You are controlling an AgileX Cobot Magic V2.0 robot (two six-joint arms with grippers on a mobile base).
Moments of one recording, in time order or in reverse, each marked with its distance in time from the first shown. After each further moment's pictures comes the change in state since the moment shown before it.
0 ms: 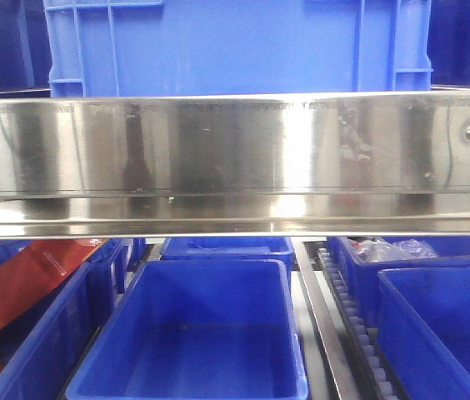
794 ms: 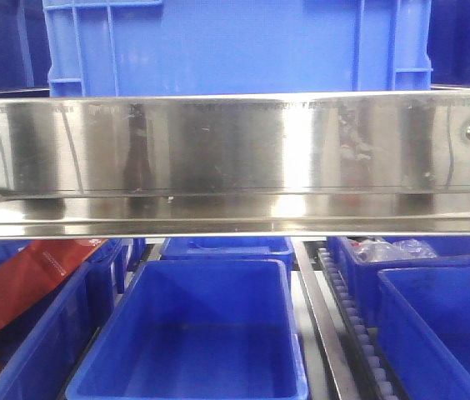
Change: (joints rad) left arm -0.096 0.556 -0.248 -0.021 -0.100 0.007; right arm 0.000 0.000 0.000 0.000 0.000 0.000
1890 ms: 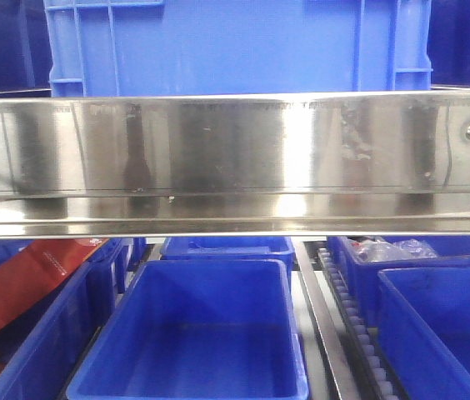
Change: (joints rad) left arm 0.100 -0.556 0.326 -0.017 0.176 -0.052; right arm 0.052 0.000 0.000 0.000 -0.022 0.000
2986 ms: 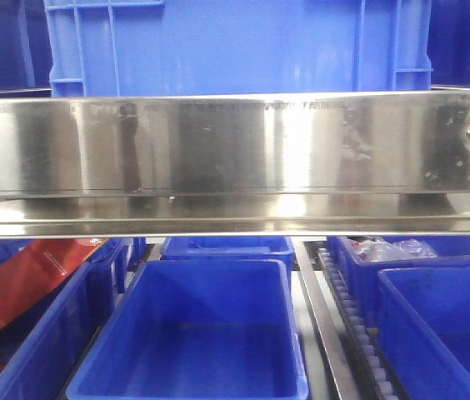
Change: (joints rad) left arm 0.006 -0.721 0.618 0.023 -0.076 -0.105; right arm 0.324 0.995 -0.897 0.002 0.008 -0.146
